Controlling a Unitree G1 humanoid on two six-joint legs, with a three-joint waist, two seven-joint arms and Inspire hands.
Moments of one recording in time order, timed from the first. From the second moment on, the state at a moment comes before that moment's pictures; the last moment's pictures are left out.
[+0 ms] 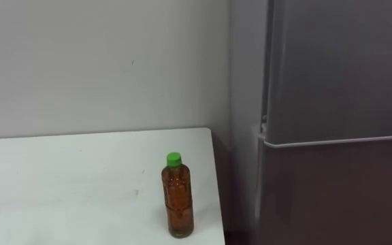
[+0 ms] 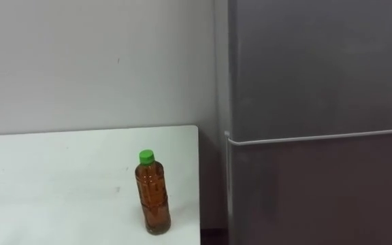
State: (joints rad) left arm 0.18 0.15 0.43 -0.10 -0.42 -0.14 0.51; right arm 0.20 -0.21 -0.18 1.20 0.43 -0.02 0.19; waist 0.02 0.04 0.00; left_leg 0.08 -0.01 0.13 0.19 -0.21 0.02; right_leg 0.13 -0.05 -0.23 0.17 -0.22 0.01
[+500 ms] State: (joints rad) left arm 0.10 0.16 0.41 -0.24 -0.35 -0.11 0.38; right arm 0.20 -0.19 -0.19 1.21 0.43 -0.02 0.20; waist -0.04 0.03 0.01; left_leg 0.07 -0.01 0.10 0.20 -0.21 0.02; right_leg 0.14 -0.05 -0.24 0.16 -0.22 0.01
